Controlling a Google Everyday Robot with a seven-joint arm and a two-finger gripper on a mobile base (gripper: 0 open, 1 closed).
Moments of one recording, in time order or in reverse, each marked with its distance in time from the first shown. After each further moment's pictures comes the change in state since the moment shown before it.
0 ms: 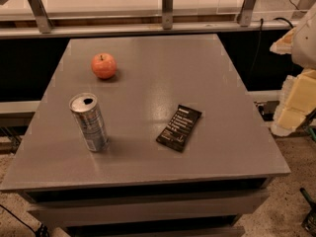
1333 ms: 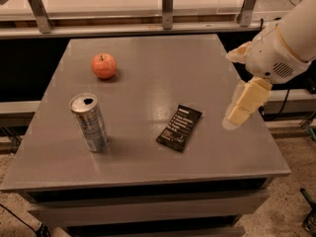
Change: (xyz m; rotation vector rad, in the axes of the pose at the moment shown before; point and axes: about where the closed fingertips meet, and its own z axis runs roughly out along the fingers) arm -0.061 -0.017 0.063 -0.052 -0.289 -0.031
